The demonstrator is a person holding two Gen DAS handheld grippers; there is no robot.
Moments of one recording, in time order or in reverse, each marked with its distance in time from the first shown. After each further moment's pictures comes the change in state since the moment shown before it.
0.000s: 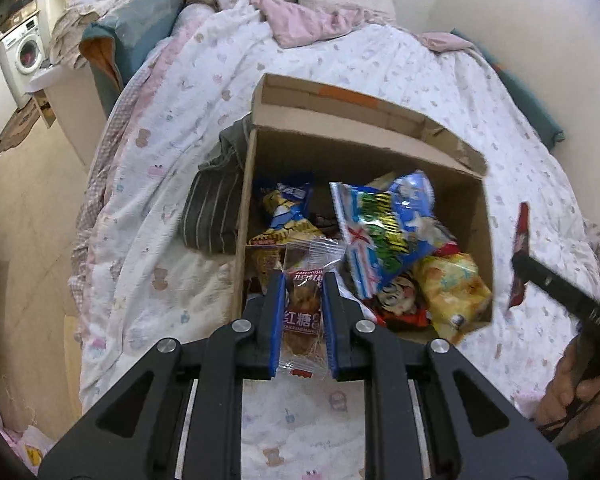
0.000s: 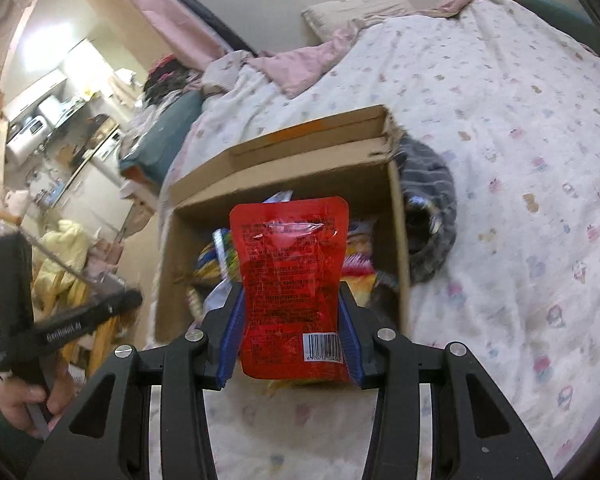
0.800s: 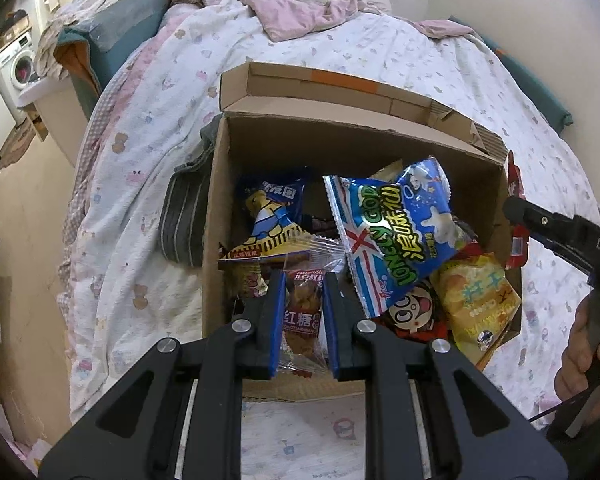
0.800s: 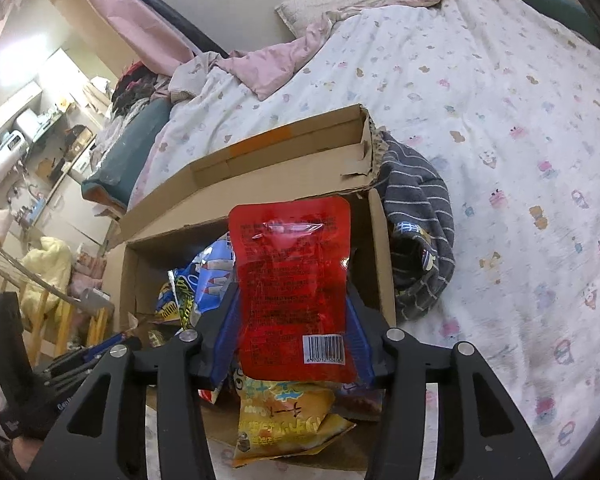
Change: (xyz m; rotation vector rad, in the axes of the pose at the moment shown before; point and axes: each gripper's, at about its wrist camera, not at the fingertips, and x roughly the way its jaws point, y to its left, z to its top) left arm 0.035 -0.021 0.000 0.067 -0.008 0.028; right arm 0.044 -0.023 0.030 0.057 0.006 -0.036
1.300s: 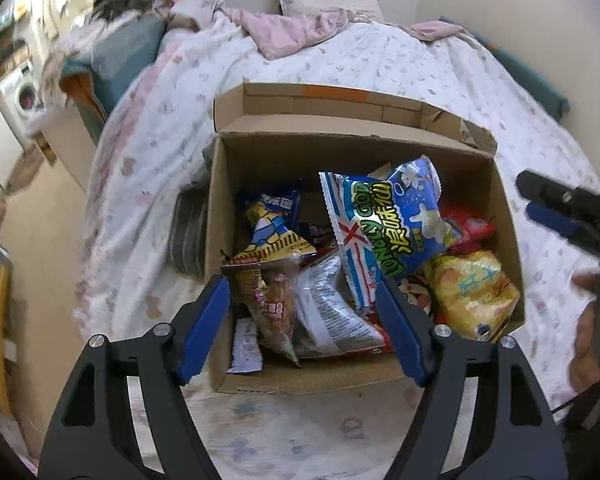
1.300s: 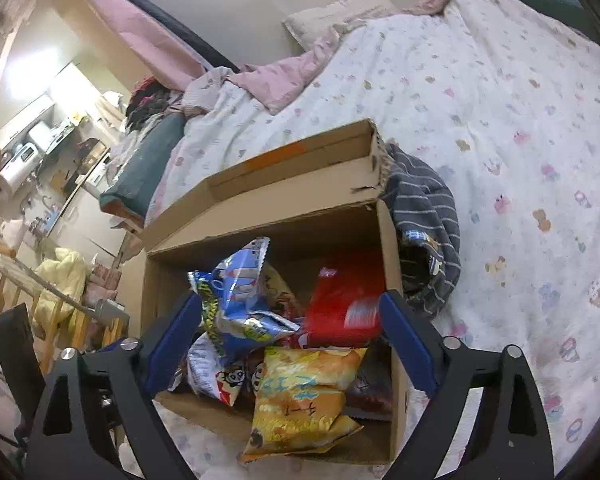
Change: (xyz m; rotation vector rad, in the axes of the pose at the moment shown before) left arm -0.017 -0.015 -0.008 0.078 -0.060 0.069; right arm -0.017 0.005 -0.001 -0.008 -0.053 0.045
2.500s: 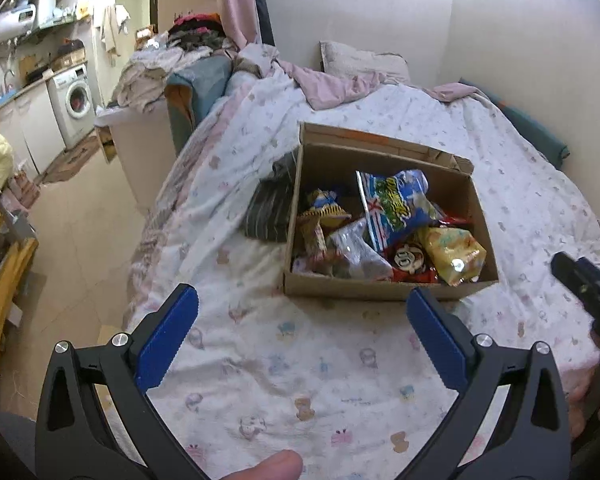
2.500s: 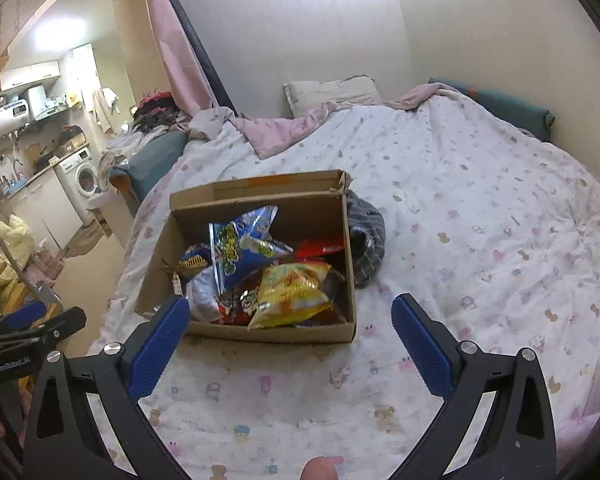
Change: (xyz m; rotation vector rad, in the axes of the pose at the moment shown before) left arm -0.114 0.030 -0.101 -0.139 -0.217 0.052; right arm -0.119 0.068 -0.129 -0.223 -0.245 -0.255
